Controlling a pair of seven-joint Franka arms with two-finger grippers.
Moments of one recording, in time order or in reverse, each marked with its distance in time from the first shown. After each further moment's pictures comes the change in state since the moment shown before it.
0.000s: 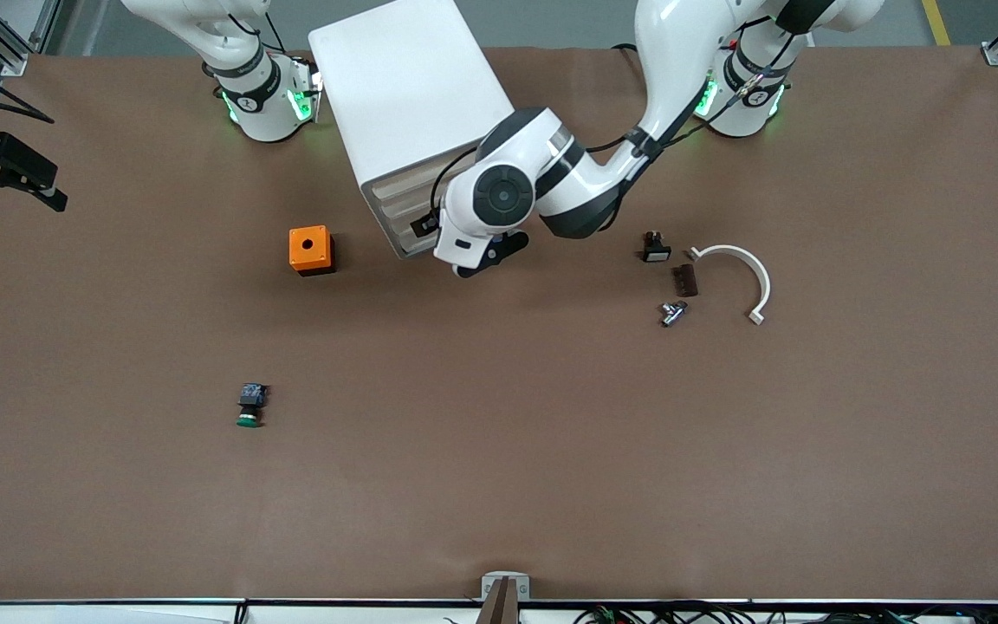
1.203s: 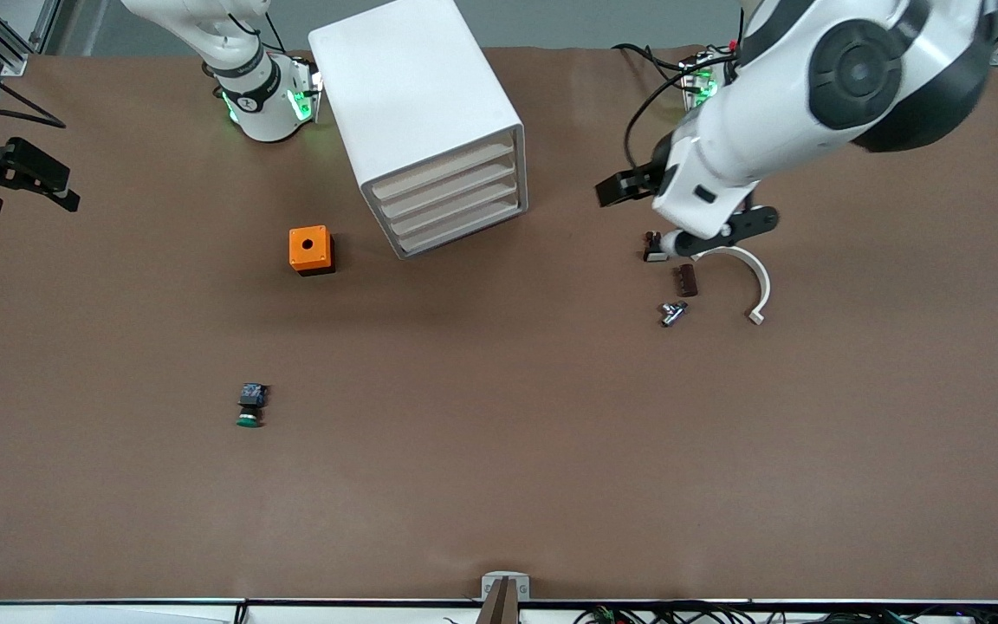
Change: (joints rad) left arm 0.426 -0.432 0.012 0.009 0.133 -0.574 0.475; right arm 0.000 -0.005 0.004 -0.023 0.005 -0.020 0.044
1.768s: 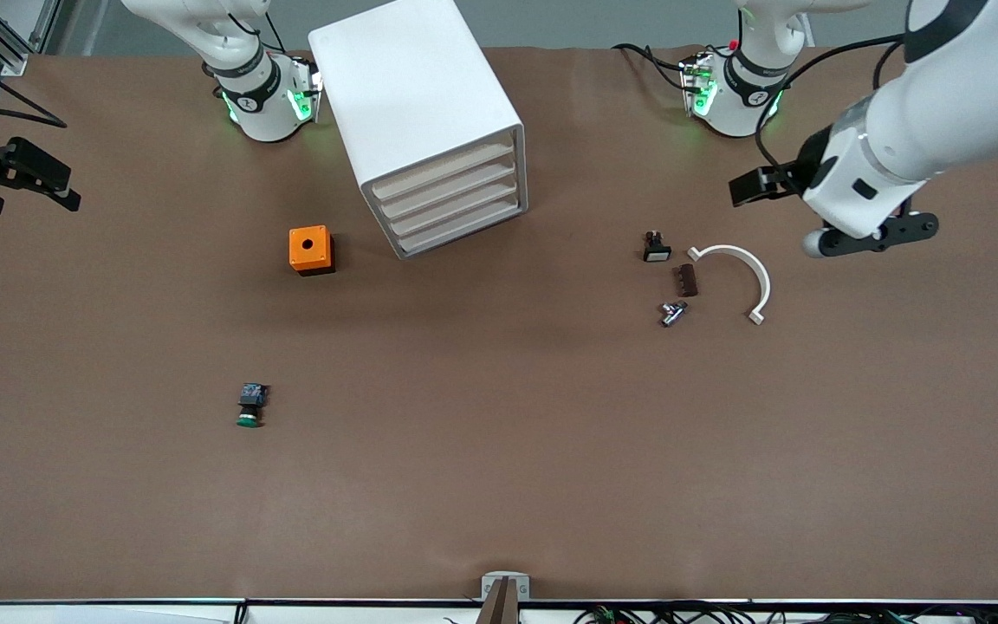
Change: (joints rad) left arm 0.207 -0.070 0.002 -0.043 0.126 -0.079 0.309; right arm 0.000 -0.010 0.000 -0.018 0.000 0.003 0.000
